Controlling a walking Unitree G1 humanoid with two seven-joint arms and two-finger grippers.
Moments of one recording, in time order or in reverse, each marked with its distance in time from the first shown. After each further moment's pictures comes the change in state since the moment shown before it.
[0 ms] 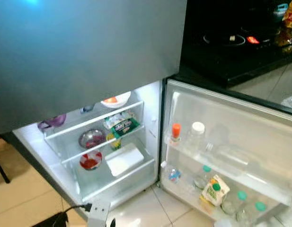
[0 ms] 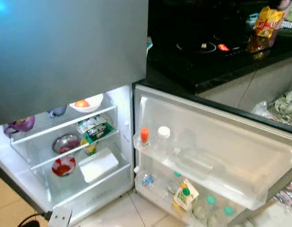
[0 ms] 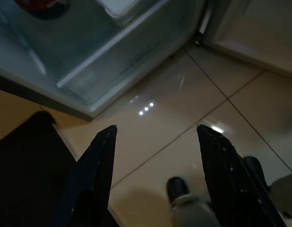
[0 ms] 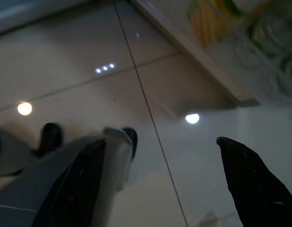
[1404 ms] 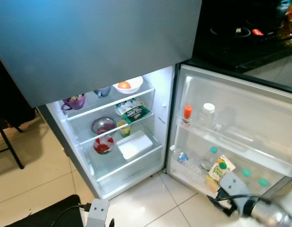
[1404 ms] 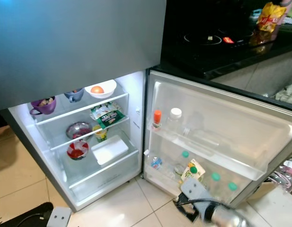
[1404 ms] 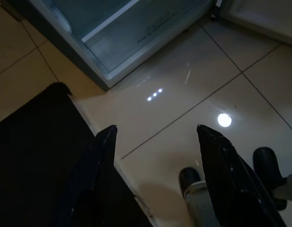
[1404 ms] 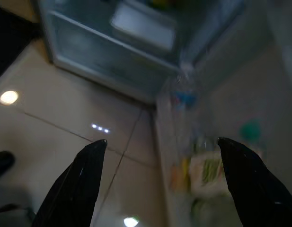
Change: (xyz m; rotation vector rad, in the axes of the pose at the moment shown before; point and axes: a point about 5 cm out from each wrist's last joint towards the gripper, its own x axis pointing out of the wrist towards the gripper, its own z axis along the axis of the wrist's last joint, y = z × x) left arm -0.001 0.002 -0.004 0.003 0.018 0.012; right arm -0.039 -0.073 0.175 -0.671 -0.464 0.290
